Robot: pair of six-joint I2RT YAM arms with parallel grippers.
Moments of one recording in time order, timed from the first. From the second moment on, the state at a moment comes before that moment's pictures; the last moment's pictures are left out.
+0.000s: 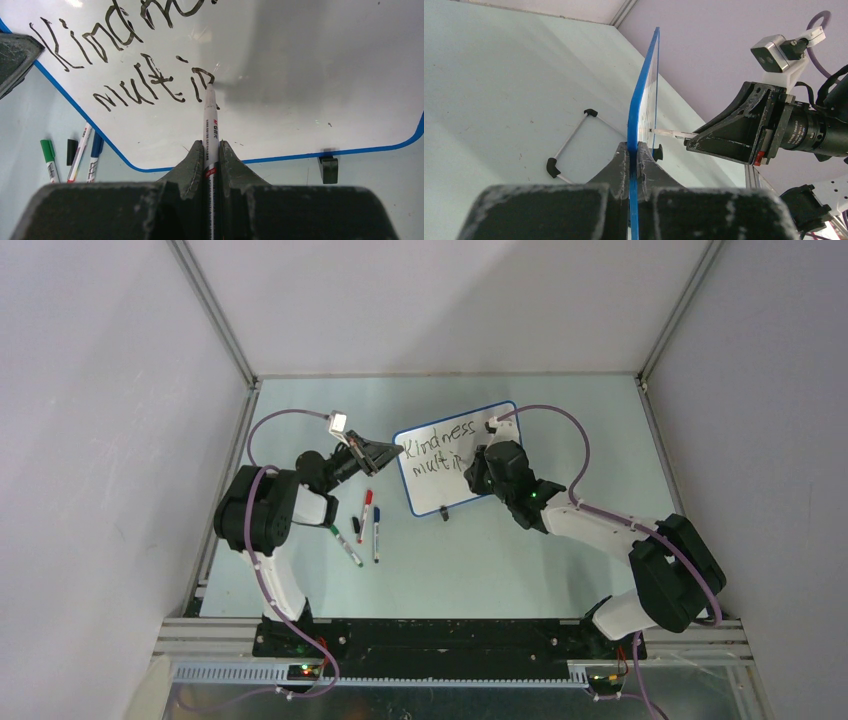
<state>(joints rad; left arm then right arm) -0.15 1.88 0.62 1.48 0.78 -0.83 0.68 1.46 0.87 0.09 0.22 0.49</state>
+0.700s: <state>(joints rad) -0.15 1.88 0.62 1.48 0.78 -0.83 0.66 1.35 0.76 0.17 0.17 0.47</state>
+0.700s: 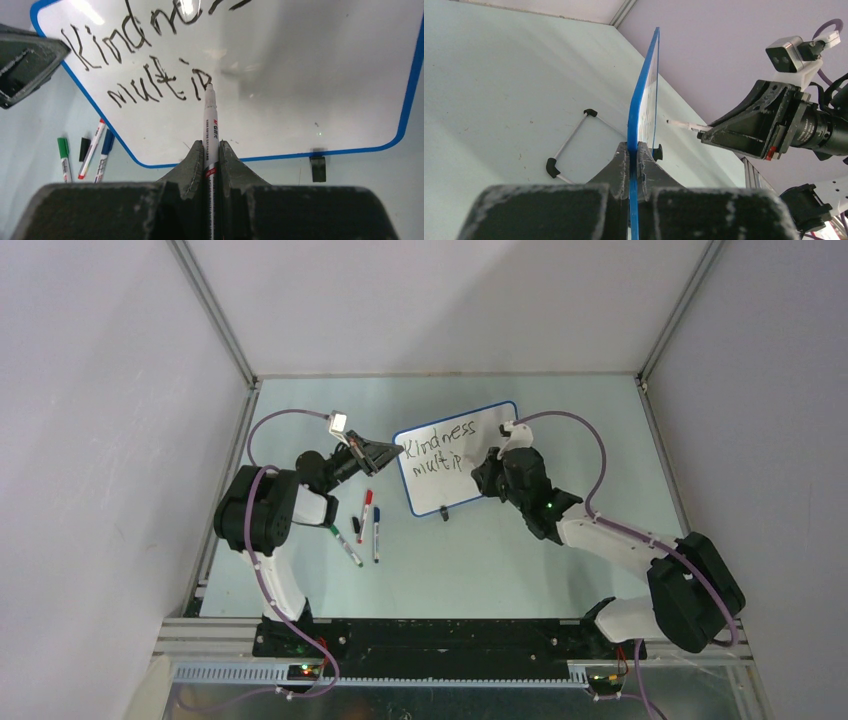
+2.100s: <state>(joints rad) -0.15 1.88 0.62 1.48 0.78 -0.83 0.59 1.45 0.86 0.19 0.11 0.46</state>
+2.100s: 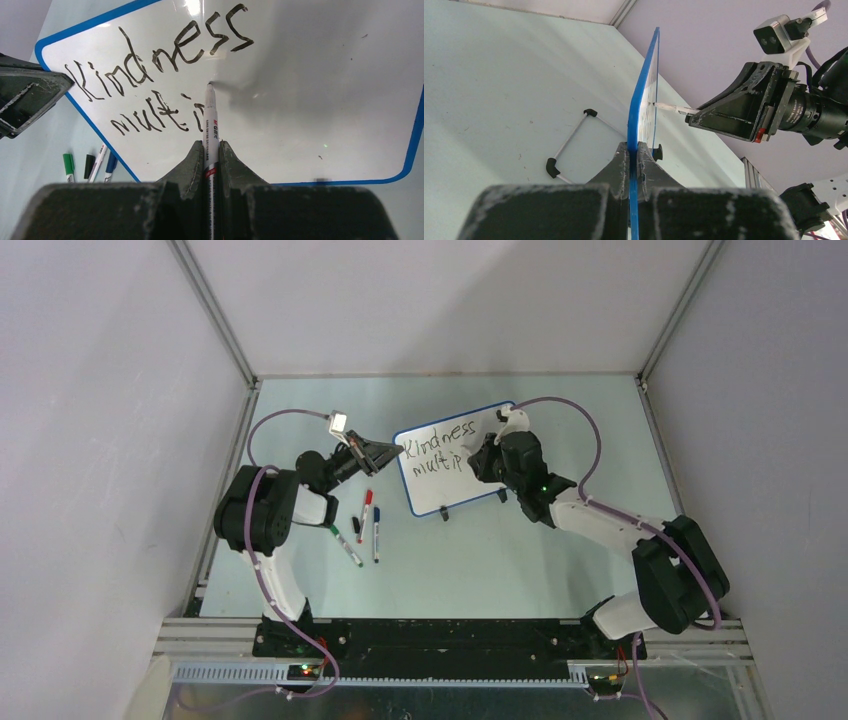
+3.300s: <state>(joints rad) -0.15 1.88 0.62 1.48 0.77 -0.83 0.63 1.47 0.90 0.06 0.16 0.49</state>
